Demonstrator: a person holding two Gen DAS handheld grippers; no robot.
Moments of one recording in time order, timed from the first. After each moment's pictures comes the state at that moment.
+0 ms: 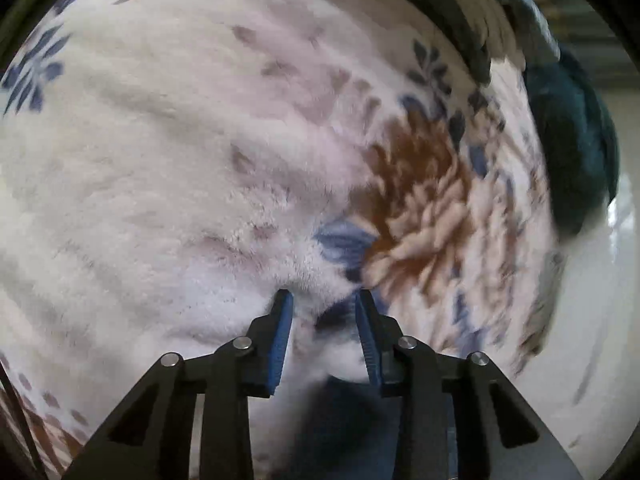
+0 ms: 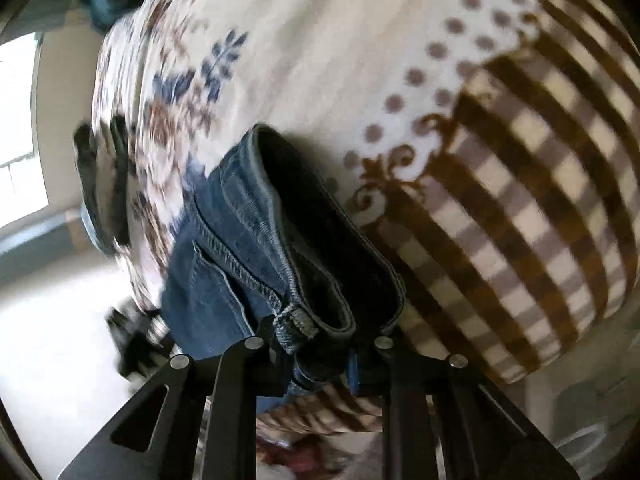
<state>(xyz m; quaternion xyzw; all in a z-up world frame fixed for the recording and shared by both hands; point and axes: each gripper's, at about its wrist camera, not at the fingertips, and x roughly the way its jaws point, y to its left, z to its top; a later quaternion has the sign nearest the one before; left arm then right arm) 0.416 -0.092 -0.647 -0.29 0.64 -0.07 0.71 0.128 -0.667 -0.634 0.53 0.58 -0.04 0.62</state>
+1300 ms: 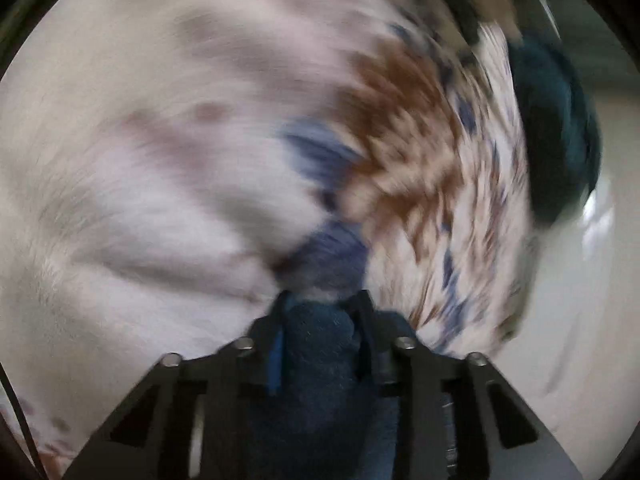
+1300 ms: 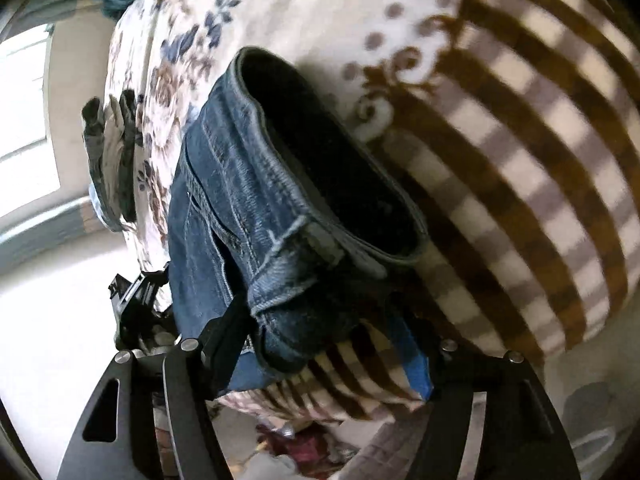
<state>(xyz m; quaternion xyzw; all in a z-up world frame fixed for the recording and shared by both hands) 0.391 -0.108 -0.689 -0.37 0.65 -0.11 0.65 0.117 -0.622 -0.652 0.54 0.57 -0.01 0.61</state>
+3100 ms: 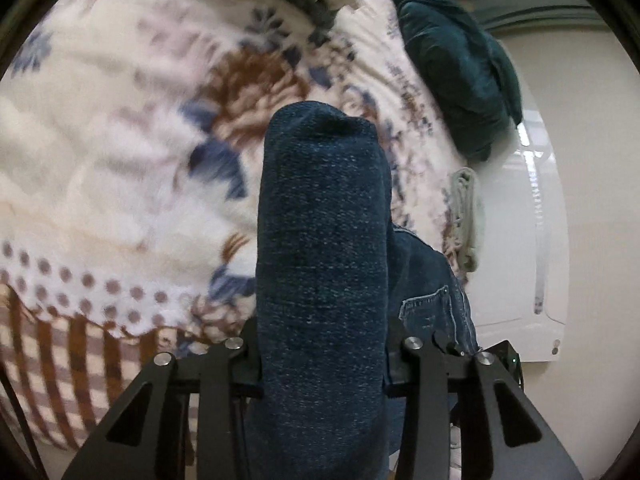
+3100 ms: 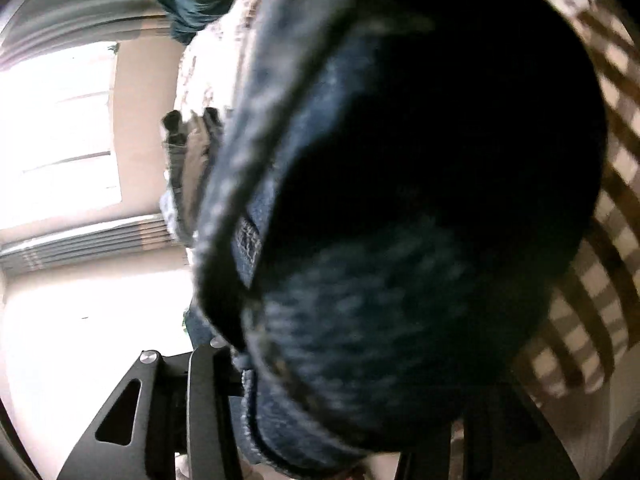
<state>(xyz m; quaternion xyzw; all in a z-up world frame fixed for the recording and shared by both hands) 0.310 -0.147 -0.551 -0.28 0.60 -0.23 0.71 0.162 -0.552 -0.604 0.60 0.45 0.03 0.67</state>
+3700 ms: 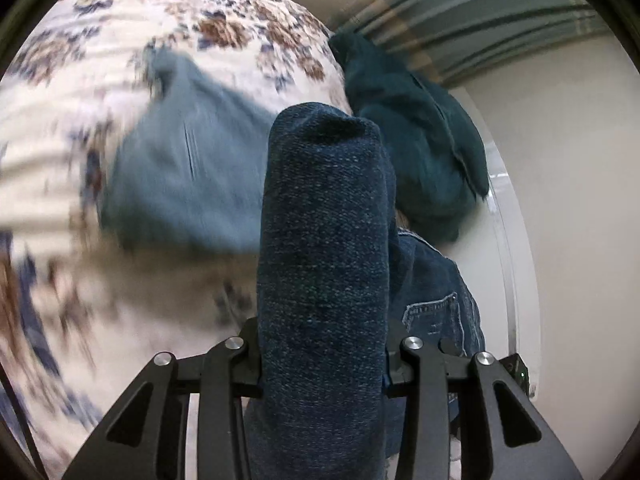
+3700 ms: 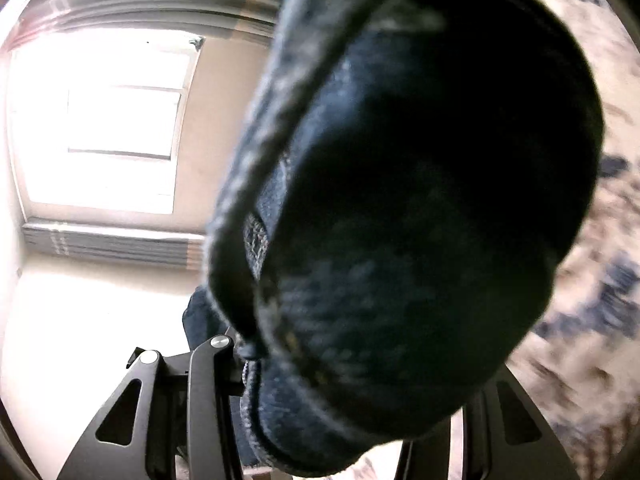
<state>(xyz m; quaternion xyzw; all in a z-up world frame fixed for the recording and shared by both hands) 0.614 -0.058 -0.399 -0.25 0.52 -0.28 0.76 0.448 -0.434 -0.456 0.57 0.34 0.06 0.75</state>
